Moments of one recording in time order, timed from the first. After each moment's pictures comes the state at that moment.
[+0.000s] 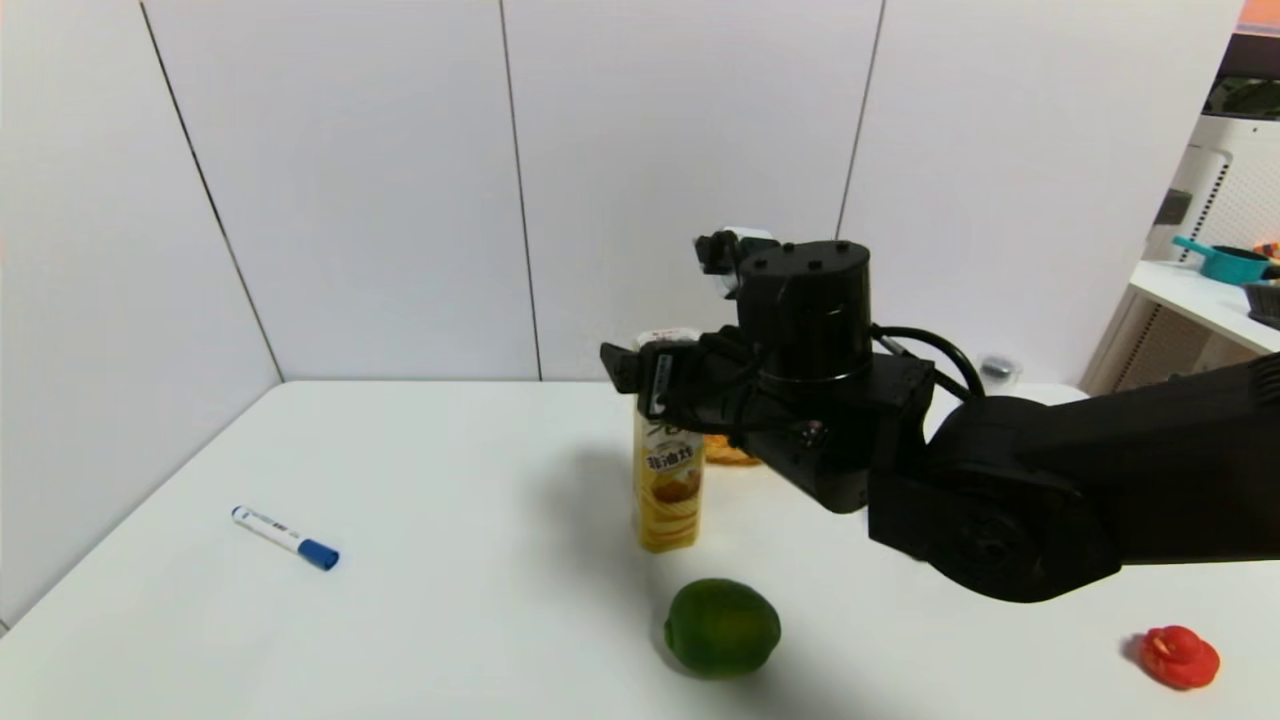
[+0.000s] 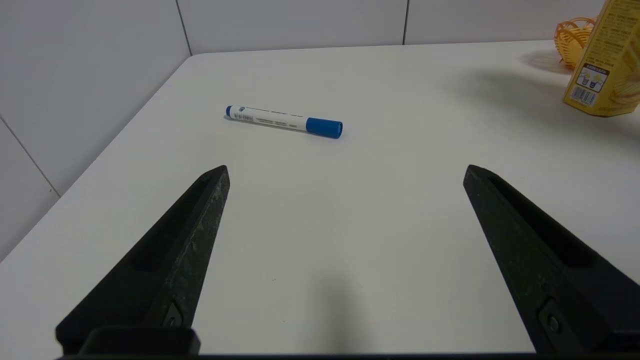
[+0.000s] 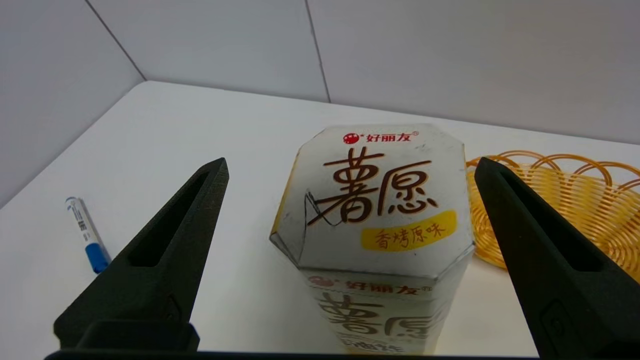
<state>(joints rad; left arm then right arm) -0.01 0.00 0.00 -0.03 -0.01 0.01 0.80 1.92 -1.18 -0.54 -0.36 0.29</state>
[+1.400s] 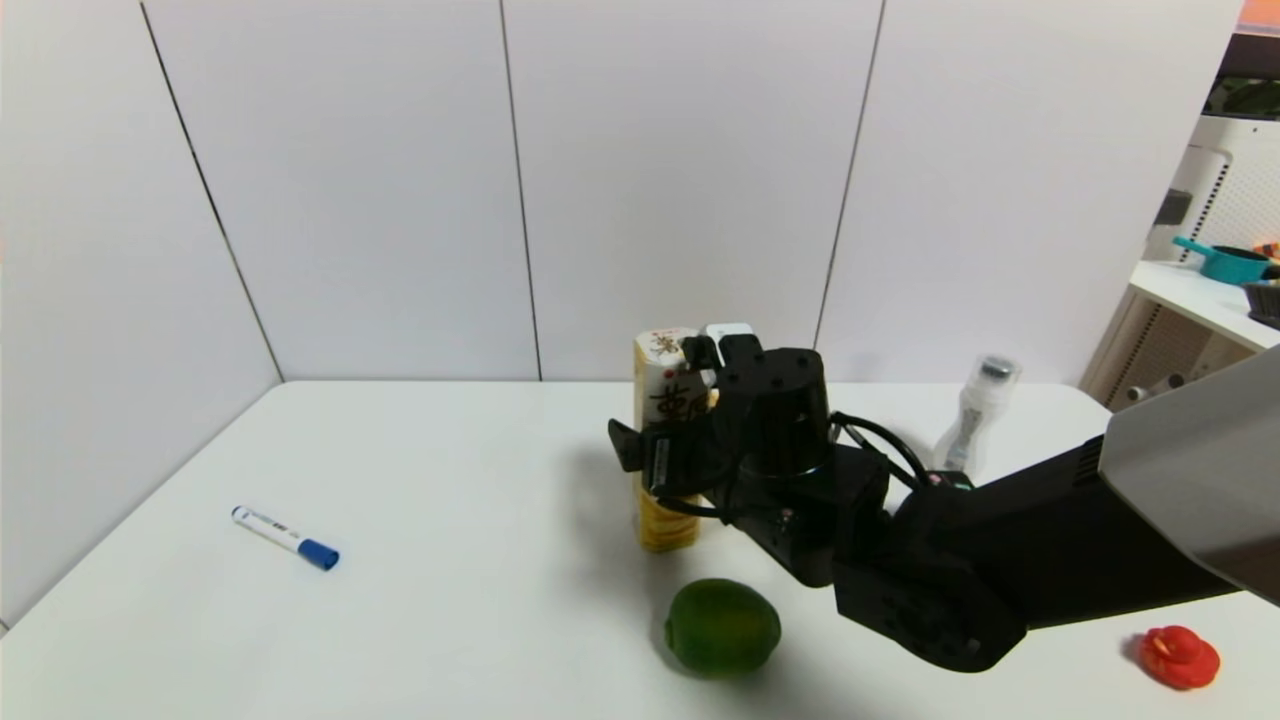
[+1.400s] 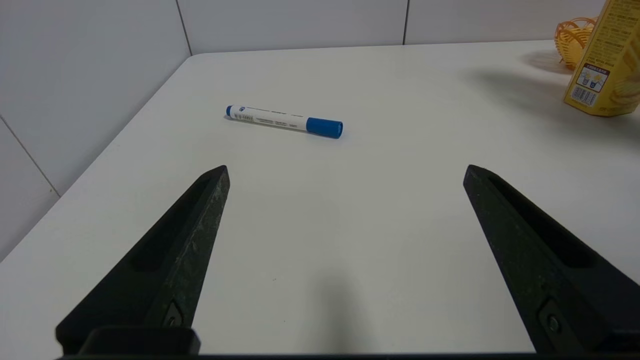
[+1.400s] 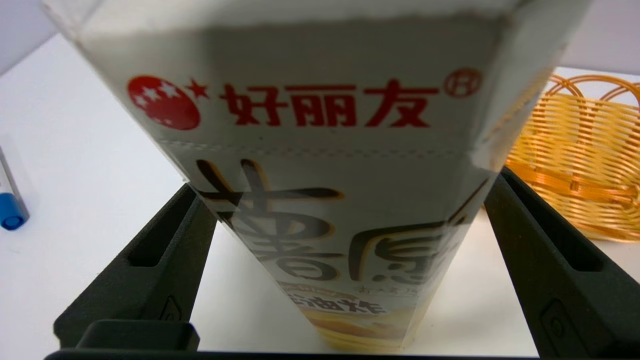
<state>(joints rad) -0.01 0.00 0.00 -0.03 -0.01 0.01 0.79 2.03 -1.00 -0.75 -0.36 0.27</state>
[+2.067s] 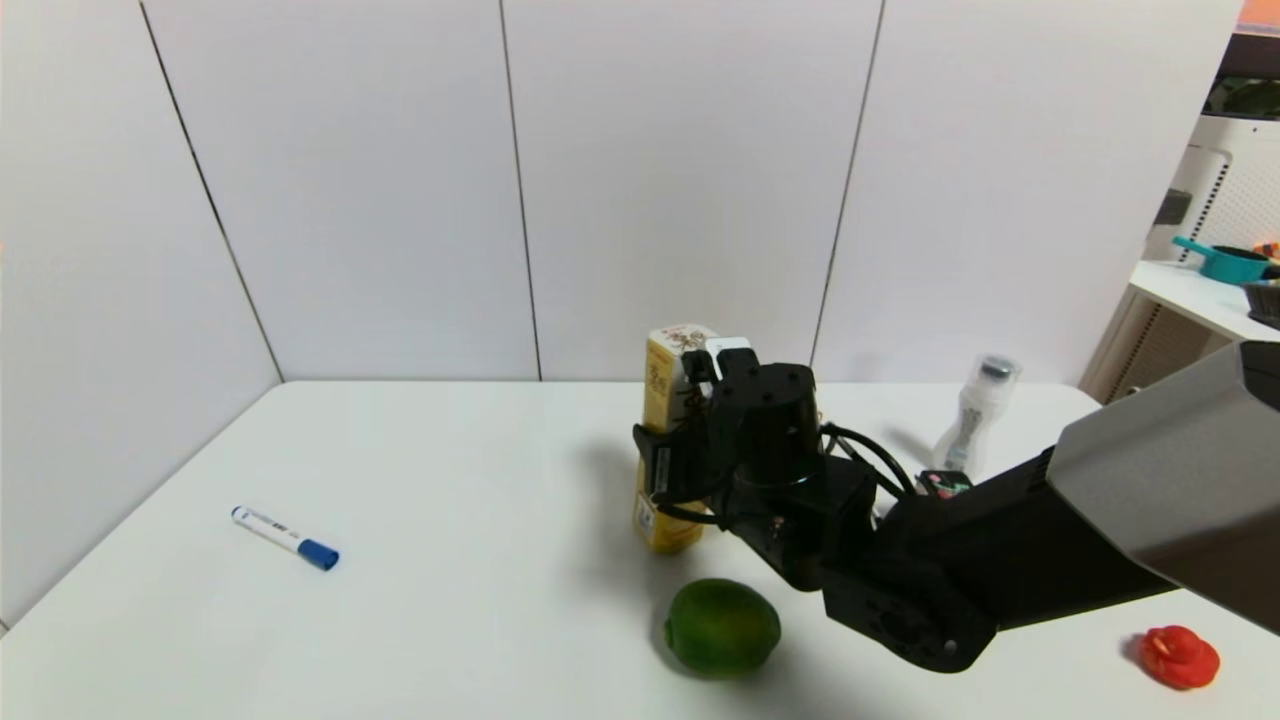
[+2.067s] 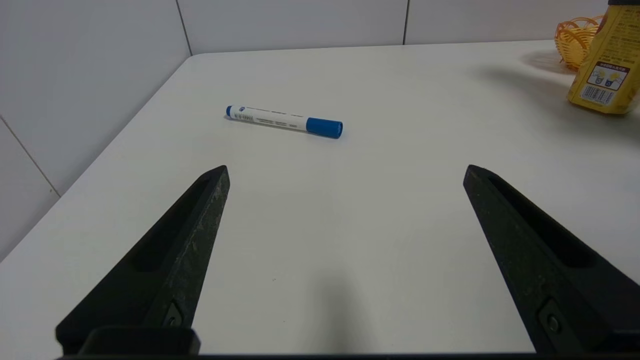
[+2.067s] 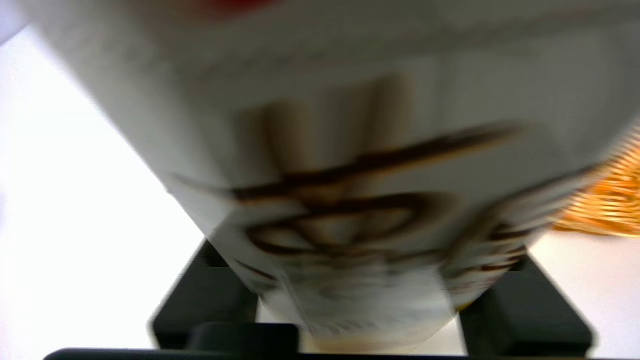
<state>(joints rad) -0.01 0.00 0.00 -0.03 -0.01 0.01 0.78 2.07 -1.00 -0.78 -0.36 0.27</state>
